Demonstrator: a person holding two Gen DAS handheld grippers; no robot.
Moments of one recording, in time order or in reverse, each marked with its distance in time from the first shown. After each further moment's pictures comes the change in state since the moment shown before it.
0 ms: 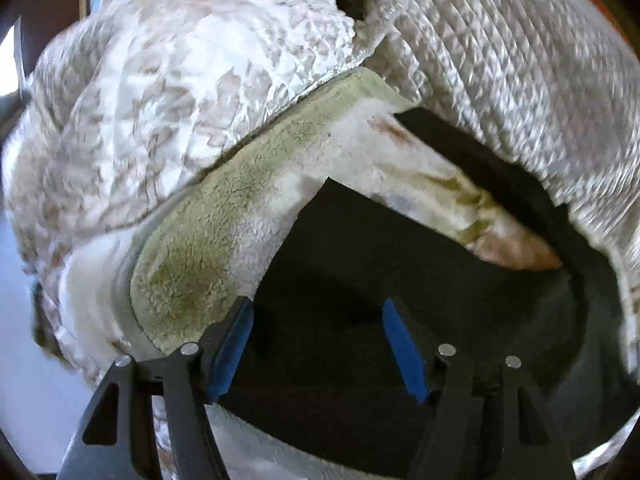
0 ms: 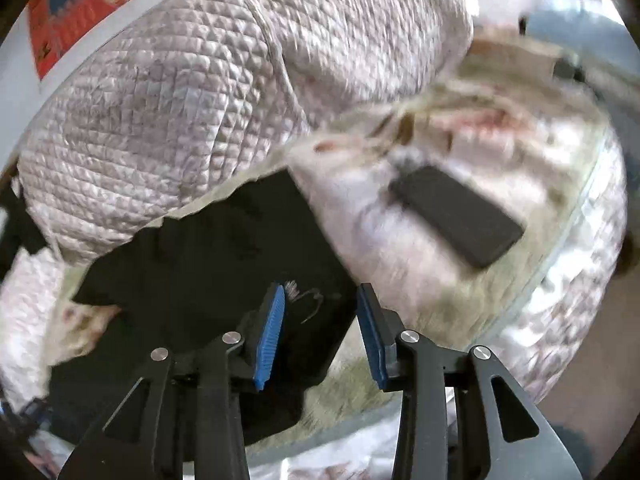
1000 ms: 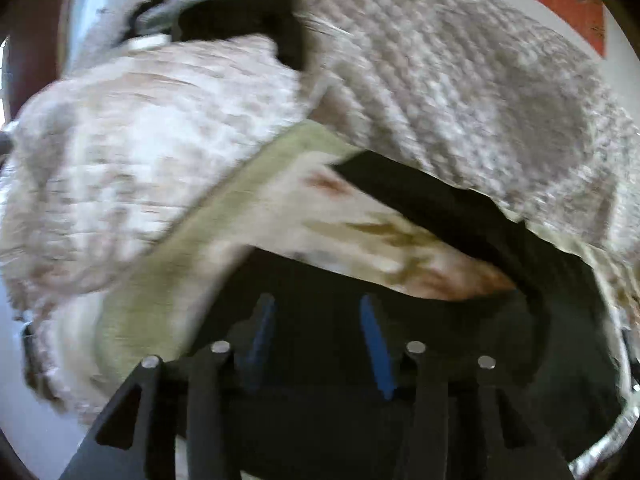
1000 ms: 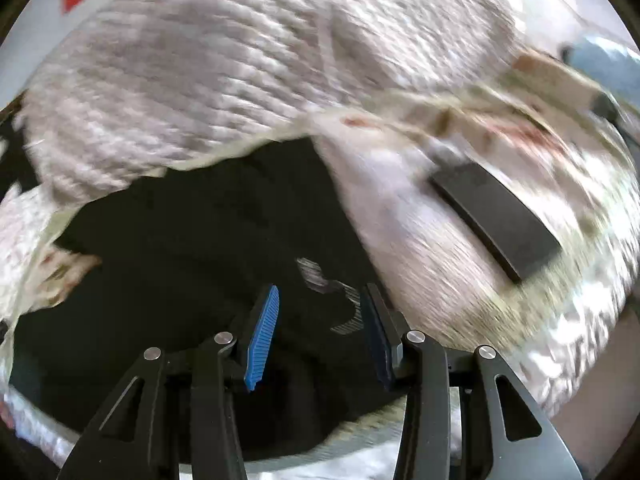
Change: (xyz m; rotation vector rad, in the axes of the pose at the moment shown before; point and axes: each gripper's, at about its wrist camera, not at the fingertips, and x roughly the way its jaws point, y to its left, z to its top) left arm -0.025 -0.035 0.013 0.076 -0.143 -0.141; right arm 0.042 0.040 -0.008 -0.222 0.136 0.136
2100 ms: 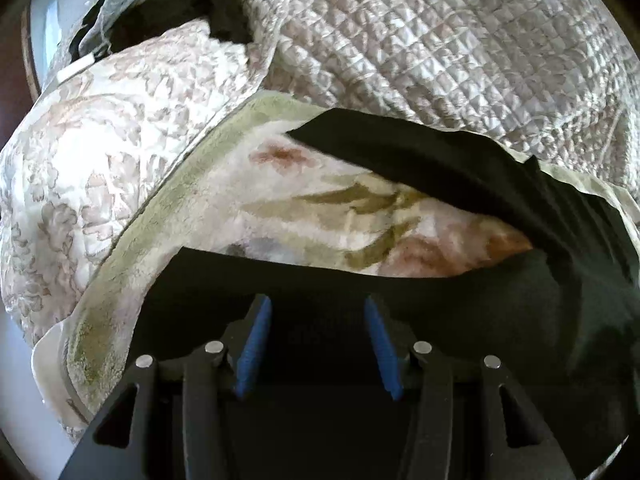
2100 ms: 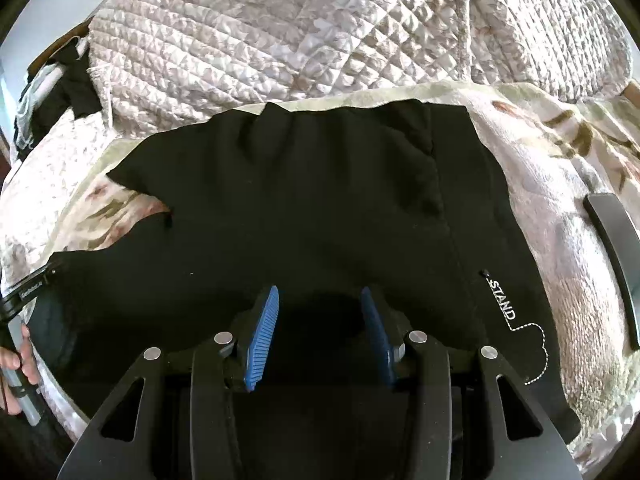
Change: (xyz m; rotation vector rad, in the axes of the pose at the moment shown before) left arm 0.042 -0.059 -0.004 0.167 0.090 0.106; right arm 0.056 0.069 0.002 -0.156 0.149 0.183
